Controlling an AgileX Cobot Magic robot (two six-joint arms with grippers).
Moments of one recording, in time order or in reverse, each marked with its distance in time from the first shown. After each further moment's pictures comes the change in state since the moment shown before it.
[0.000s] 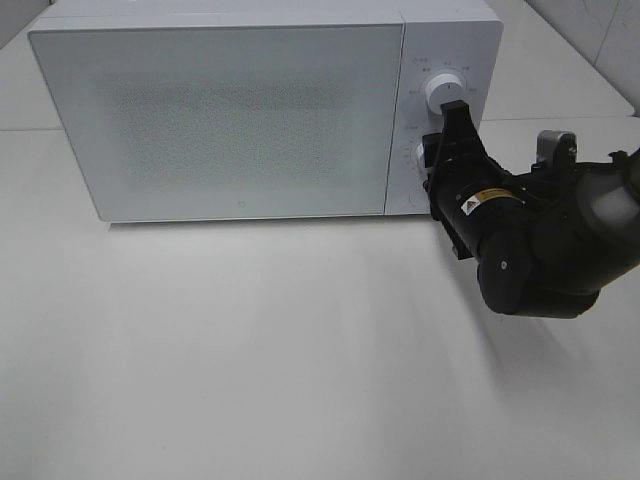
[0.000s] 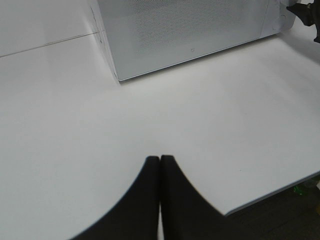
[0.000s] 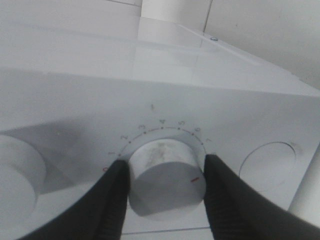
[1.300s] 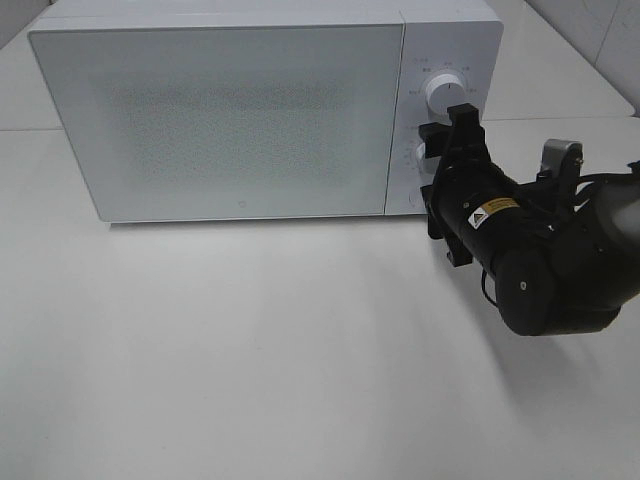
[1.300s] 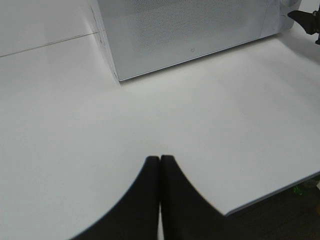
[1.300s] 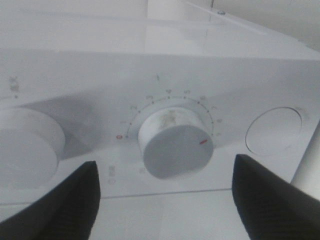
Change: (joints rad) left arm 0.000 0.000 0.000 0.000 0.000 0.000; right arm 0.000 -0.021 0.072 -0.110 -0.058 0.100
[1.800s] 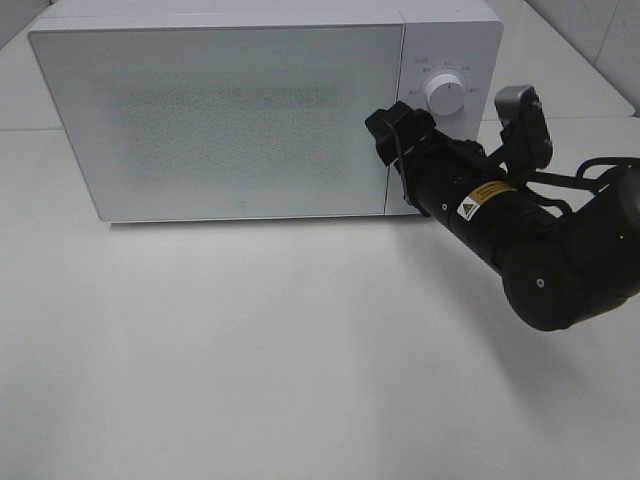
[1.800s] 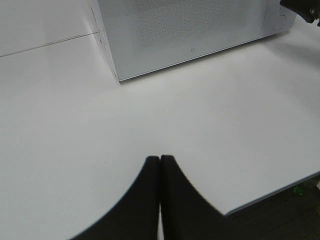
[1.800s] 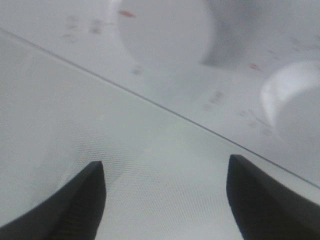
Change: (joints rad) left arm 0.000 0.000 0.000 0.000 0.000 0.000; right arm 0.000 -0.066 0.005 -0.244 -0.001 -0.406
